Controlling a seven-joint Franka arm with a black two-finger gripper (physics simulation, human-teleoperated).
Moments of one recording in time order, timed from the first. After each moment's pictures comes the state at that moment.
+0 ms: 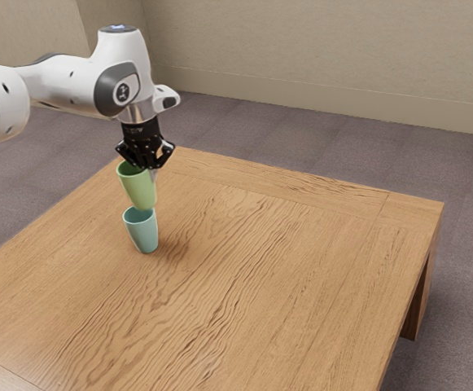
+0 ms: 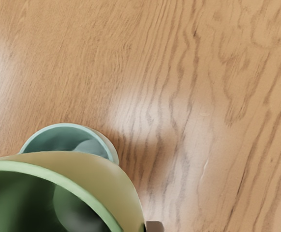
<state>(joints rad) 0.01 0.31 0.08 -1.59 0.03 1.95 -0.26</state>
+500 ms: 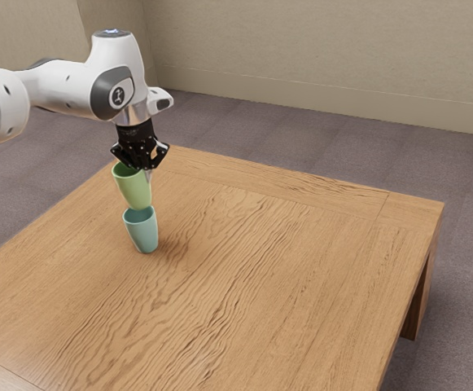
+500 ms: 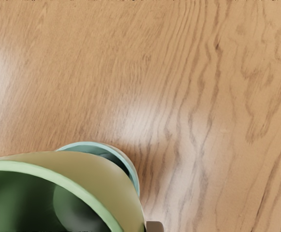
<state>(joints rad) 0.04 0.34 0.08 -1.58 0.03 1.98 -0.26</state>
